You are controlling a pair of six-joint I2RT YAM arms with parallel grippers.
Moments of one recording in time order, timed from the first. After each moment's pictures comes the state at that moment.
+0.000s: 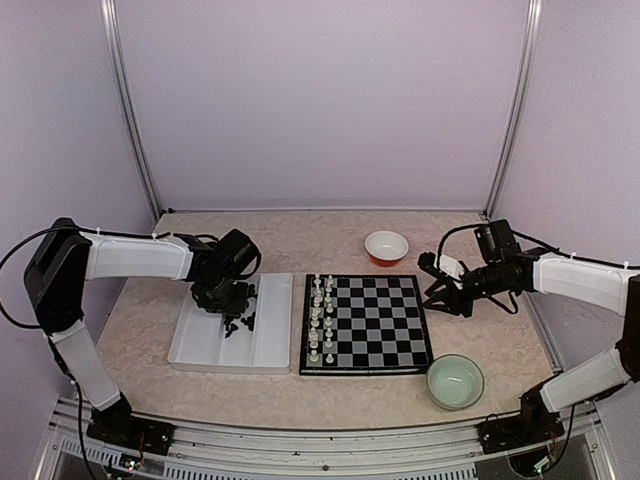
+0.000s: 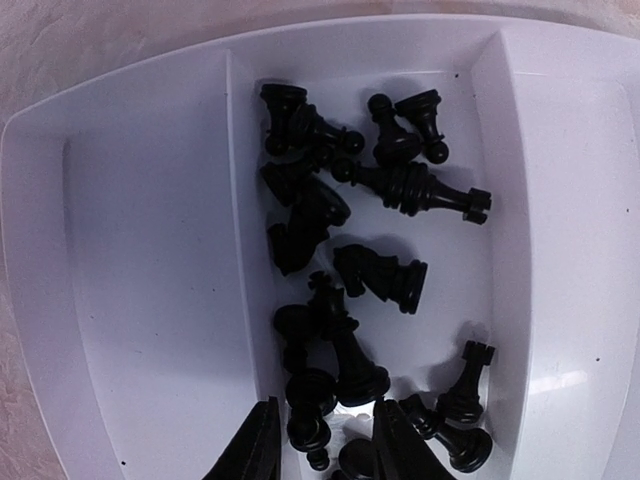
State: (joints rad) left arm -0.66 1.74 1.09 -0.63 -0.30 -0.55; right arm 0.31 1.32 0.77 -0.37 -0.56 -0.74
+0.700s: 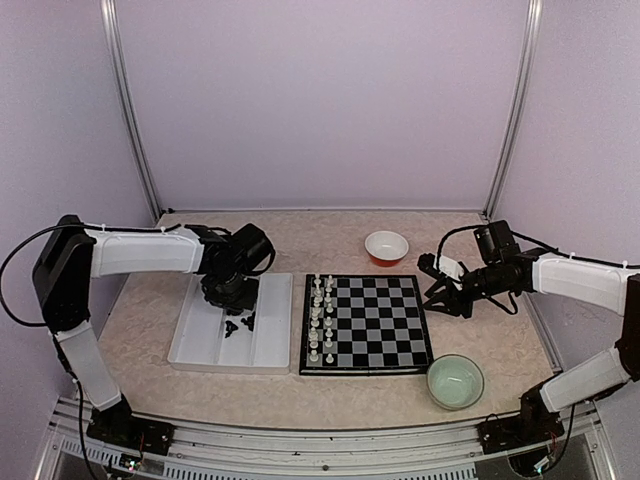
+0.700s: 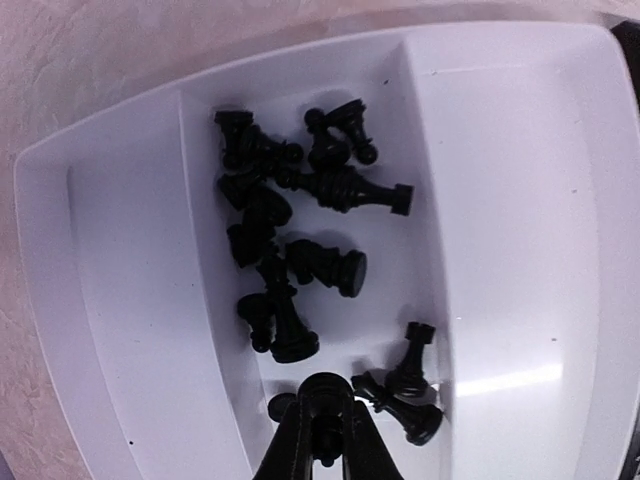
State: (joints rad) left arm -0.72 1.78 1.20 -0.74 -0.33 -0.55; right arm 0.31 1.33 0.77 -0.37 -0.56 -0.75
